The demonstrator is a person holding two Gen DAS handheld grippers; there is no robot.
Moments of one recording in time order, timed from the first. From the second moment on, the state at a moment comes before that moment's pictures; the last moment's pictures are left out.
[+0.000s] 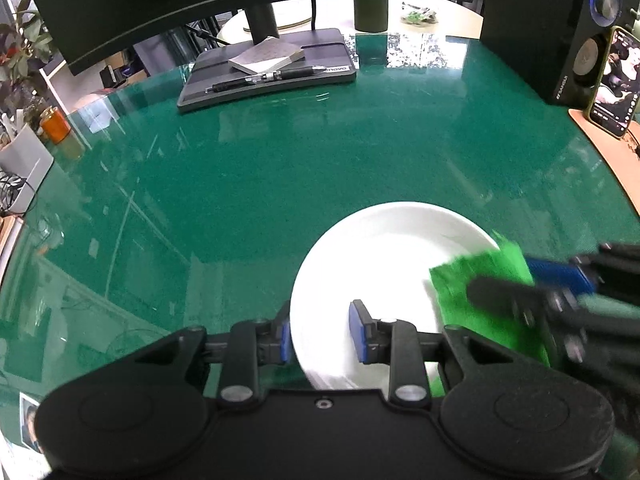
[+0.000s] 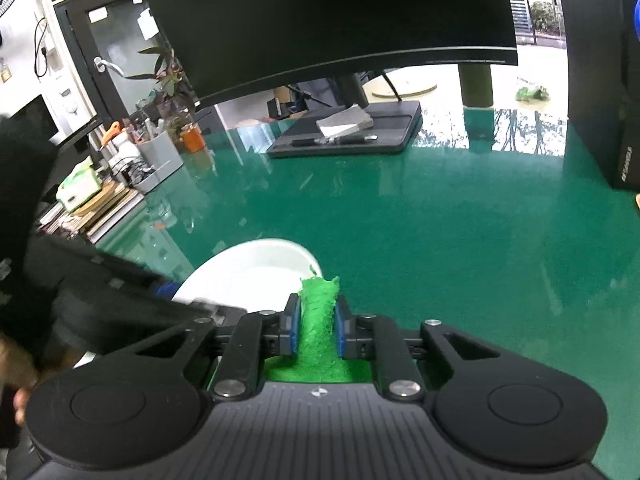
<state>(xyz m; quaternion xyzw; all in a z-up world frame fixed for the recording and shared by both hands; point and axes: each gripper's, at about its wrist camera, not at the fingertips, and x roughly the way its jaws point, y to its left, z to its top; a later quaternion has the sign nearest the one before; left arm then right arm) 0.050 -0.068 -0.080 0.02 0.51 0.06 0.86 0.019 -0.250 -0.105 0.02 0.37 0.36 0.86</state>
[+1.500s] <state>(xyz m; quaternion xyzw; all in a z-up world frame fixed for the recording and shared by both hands) 0.030 -0.051 -0.081 -0.04 0.50 0.05 0.86 0.020 -0.292 -0.109 0.11 0.43 0.38 0.81</state>
